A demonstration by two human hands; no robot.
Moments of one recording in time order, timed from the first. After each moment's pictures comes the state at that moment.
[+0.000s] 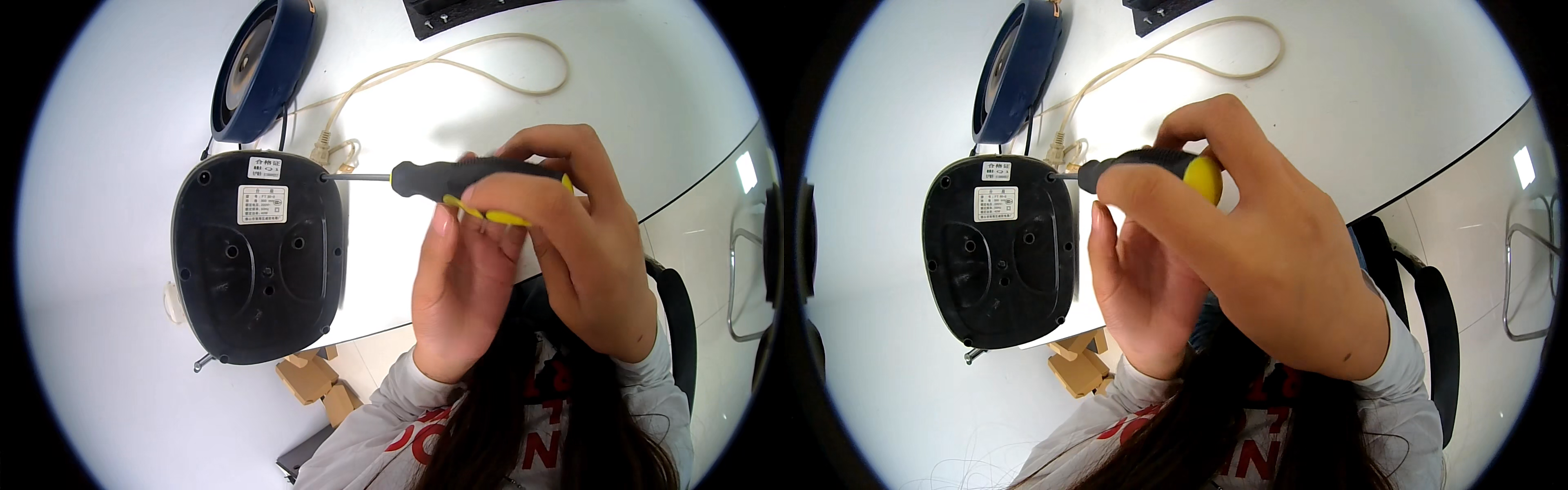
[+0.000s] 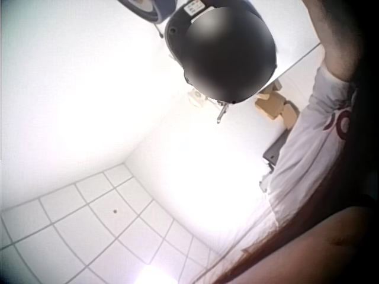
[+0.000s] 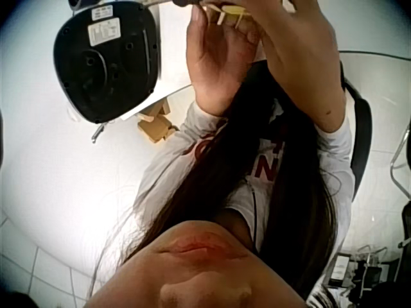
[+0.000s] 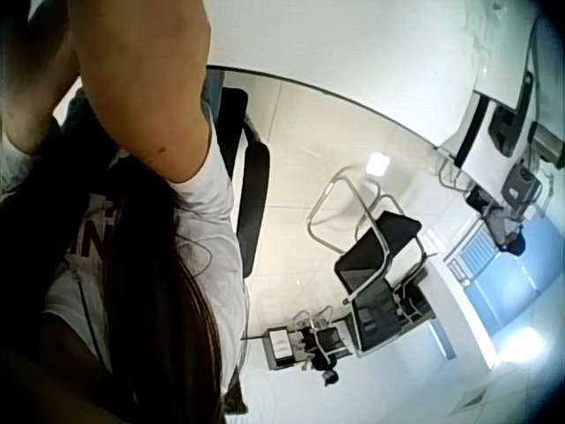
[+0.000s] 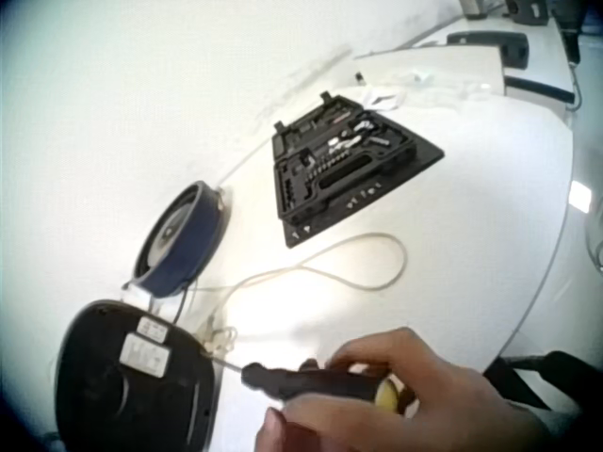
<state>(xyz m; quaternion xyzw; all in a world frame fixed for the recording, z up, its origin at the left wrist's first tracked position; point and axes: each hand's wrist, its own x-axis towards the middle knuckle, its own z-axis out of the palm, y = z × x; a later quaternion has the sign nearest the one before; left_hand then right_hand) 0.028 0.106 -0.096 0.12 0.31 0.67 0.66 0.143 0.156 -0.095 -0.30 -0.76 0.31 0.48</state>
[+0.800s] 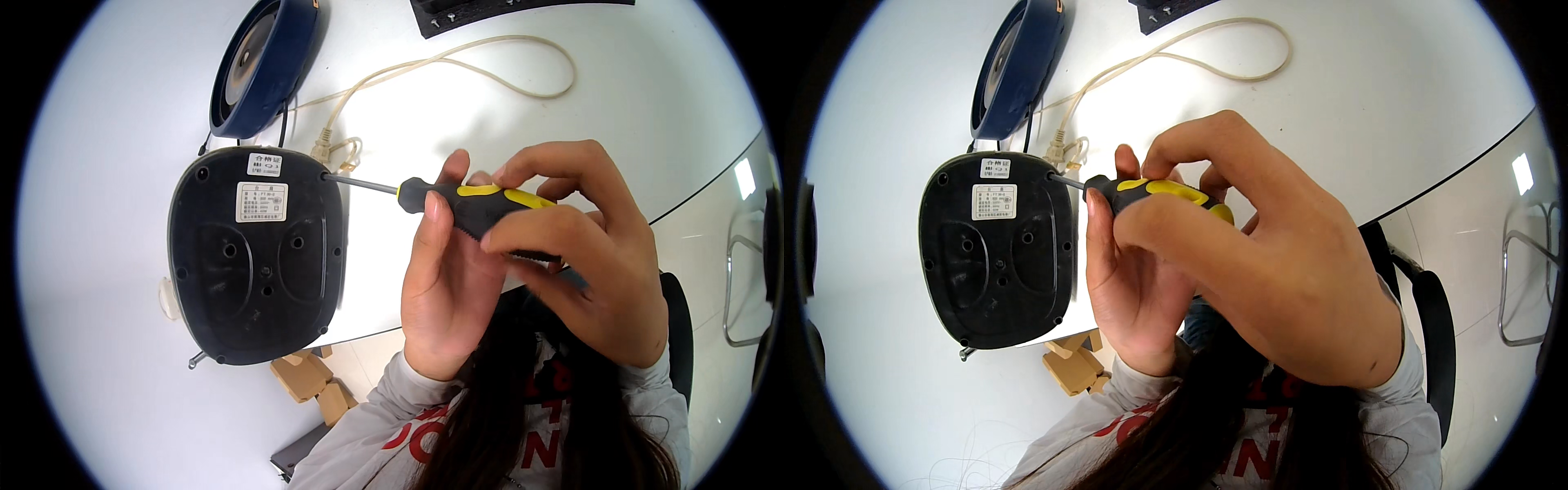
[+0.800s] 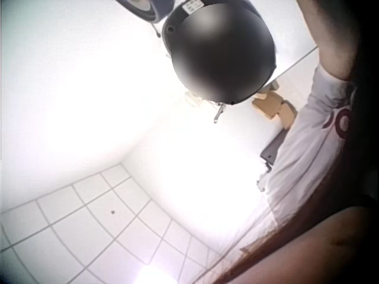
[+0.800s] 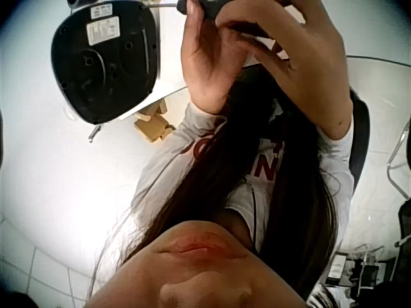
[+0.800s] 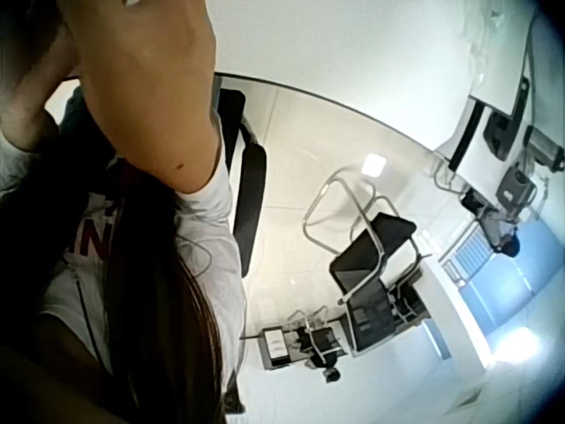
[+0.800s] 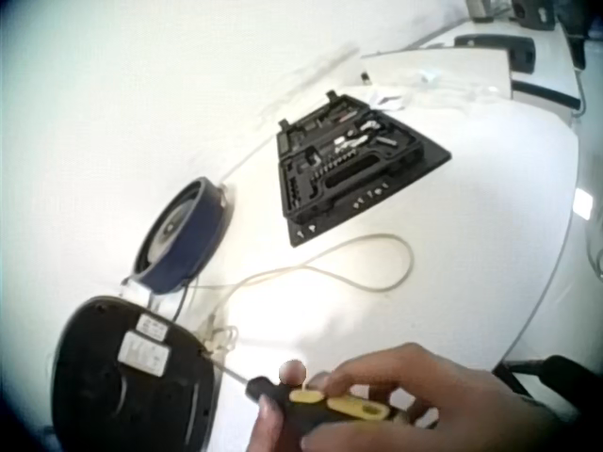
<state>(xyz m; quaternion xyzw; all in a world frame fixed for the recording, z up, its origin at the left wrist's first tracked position) 0.015 0.110 -0.097 0.13 0.28 0.67 0.67 0.146 0.157 -0.092 -0.28 -0.77 0.33 0.47</state>
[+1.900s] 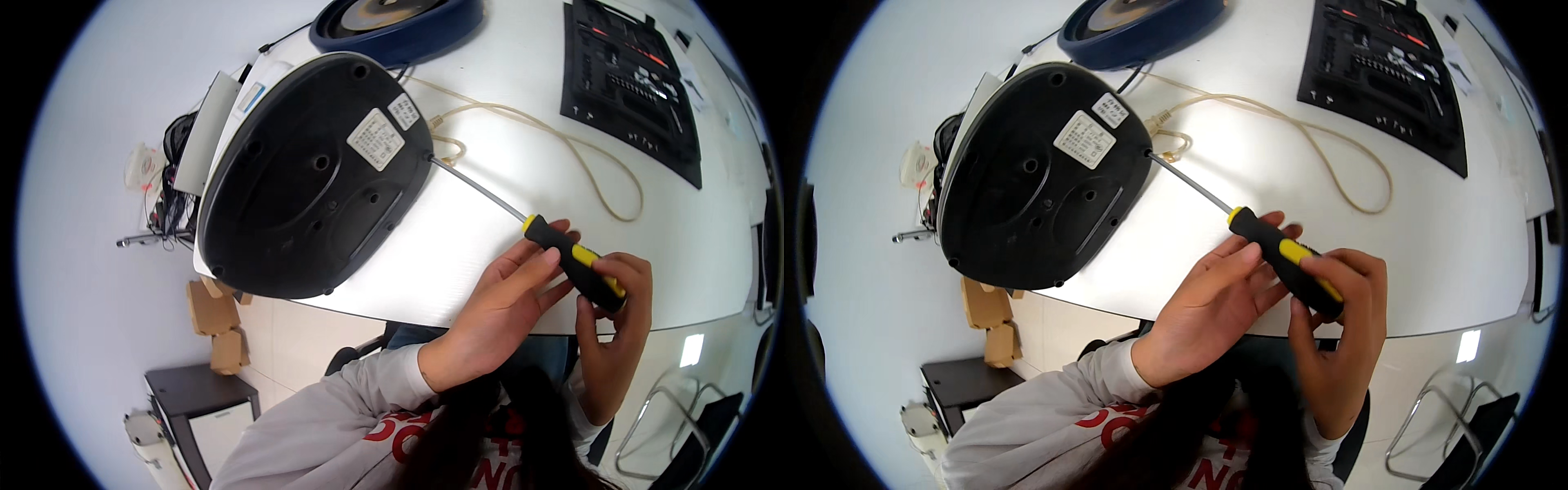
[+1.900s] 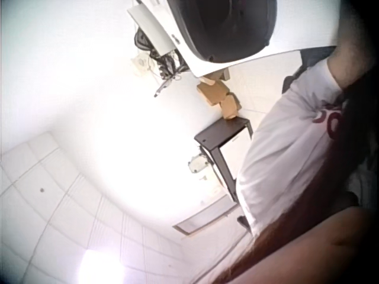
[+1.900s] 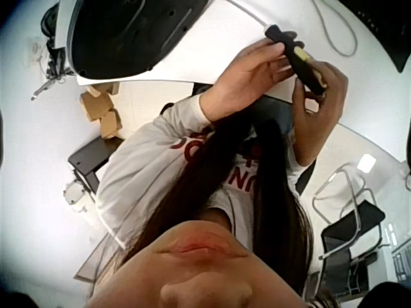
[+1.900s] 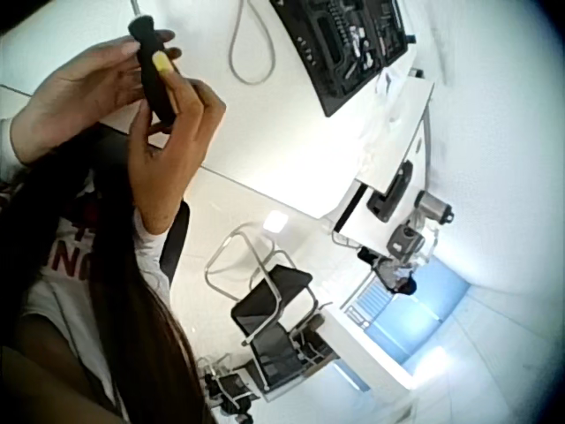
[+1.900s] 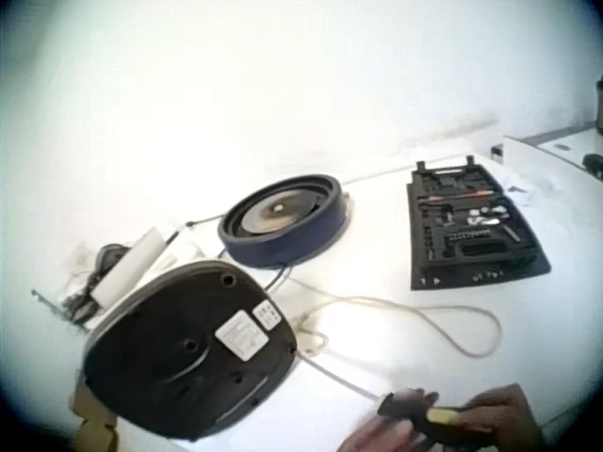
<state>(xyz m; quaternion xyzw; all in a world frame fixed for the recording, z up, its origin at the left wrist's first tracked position) 0.006 0.104 -0.094 0.09 0.25 0.67 0.69 0.133 0.146 -0.082 -0.39 -0.74 0.37 0.41</state>
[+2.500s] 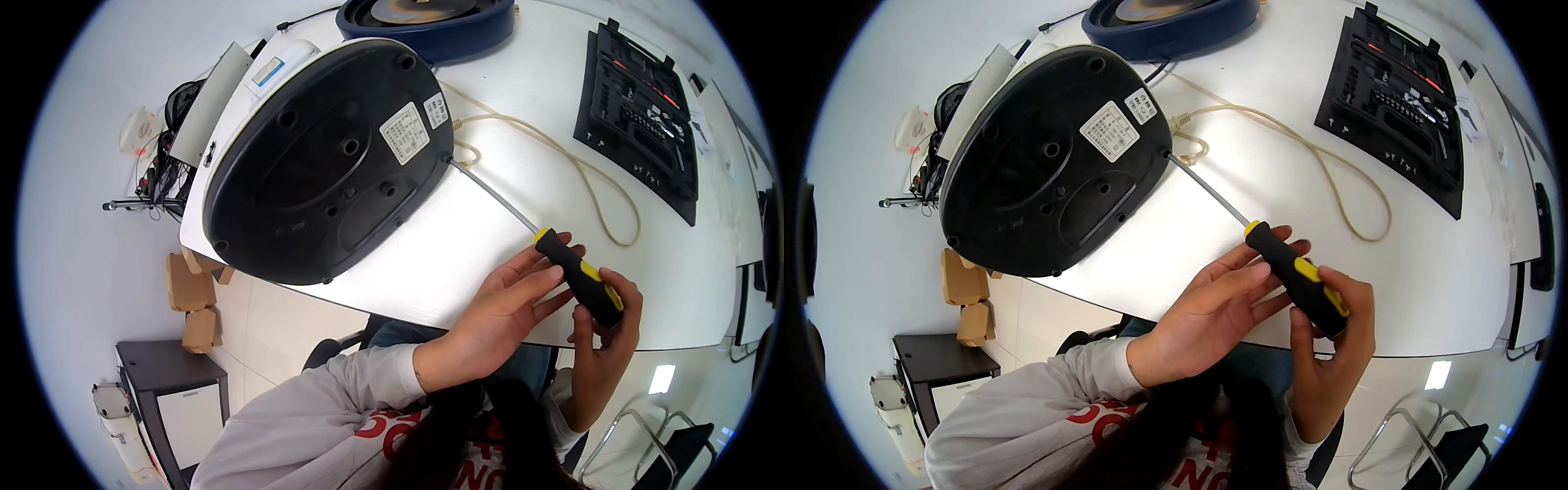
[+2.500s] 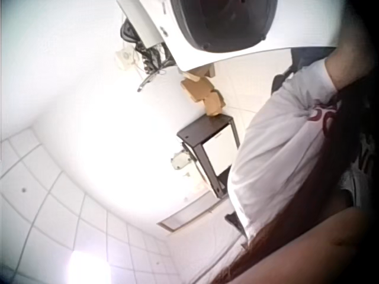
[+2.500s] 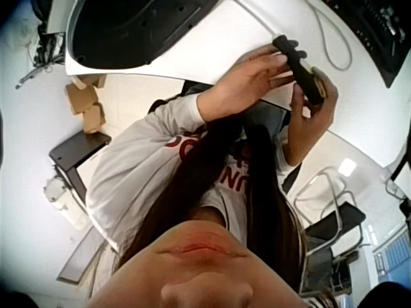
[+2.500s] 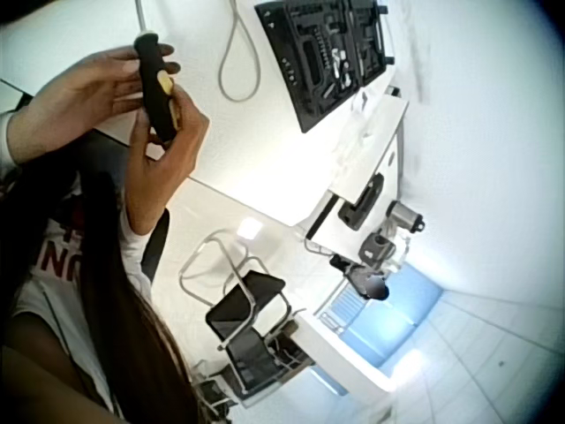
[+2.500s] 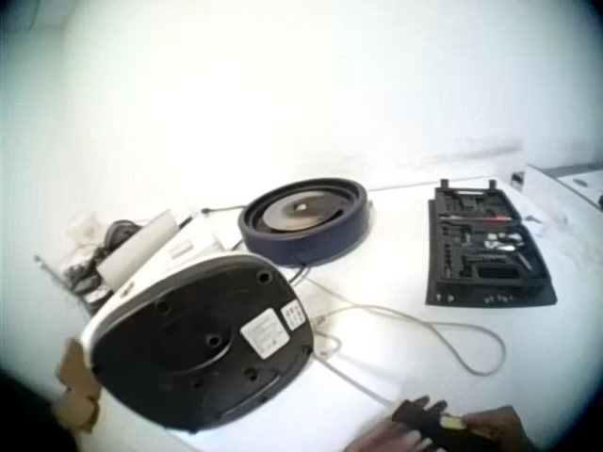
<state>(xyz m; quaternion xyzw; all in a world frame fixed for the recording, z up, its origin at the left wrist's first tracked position) 0.004 0.101 -0.092 0.08 0.23 0.68 0.69 0.130 0.142 -0.084 -0.43 -0.70 0.40 0.41</state>
